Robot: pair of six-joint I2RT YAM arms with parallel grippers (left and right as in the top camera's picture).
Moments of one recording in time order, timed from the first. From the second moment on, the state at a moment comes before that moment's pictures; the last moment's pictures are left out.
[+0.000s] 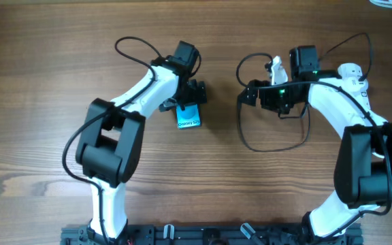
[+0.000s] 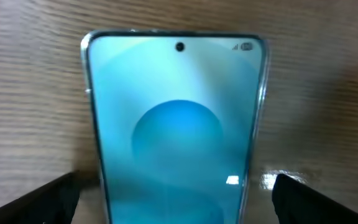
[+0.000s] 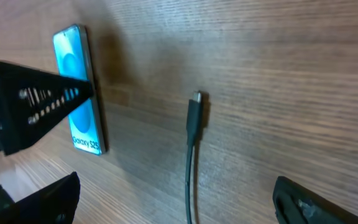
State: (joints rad) left arm -0.44 2.11 1.49 -0.78 0.05 -0.57; right arm 0.08 1.84 1.15 -0.61 -0.61 0.17
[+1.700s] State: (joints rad) left arm -0.41 2.17 1.54 -1.16 0.07 -0.52; right arm 0.33 1.84 1.02 -0.53 -0.83 0.21
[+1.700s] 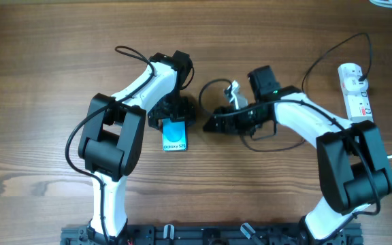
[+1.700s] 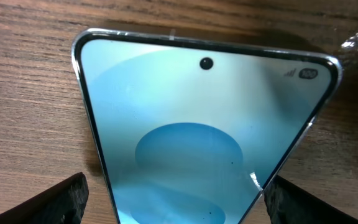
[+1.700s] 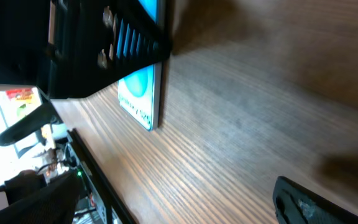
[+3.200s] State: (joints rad) left arm -0.47 2.15 1.52 -1.10 0.13 -0.52; right arm 0.54 1.80 0.82 -0.08 -0.77 0.57
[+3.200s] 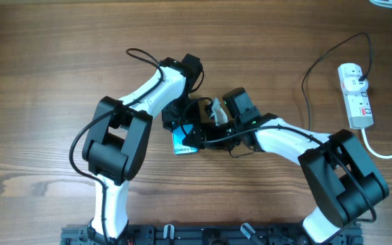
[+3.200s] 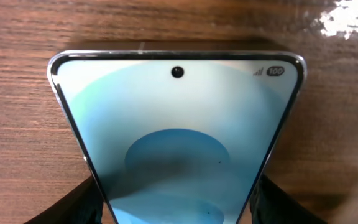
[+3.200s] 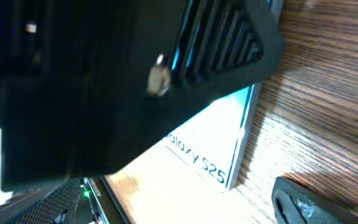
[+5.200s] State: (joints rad) left arm -0.37 2.15 1.52 -1.11 0.32 -0.44; right arm 0.64 1.89 0.79 0.29 -0.53 0.79
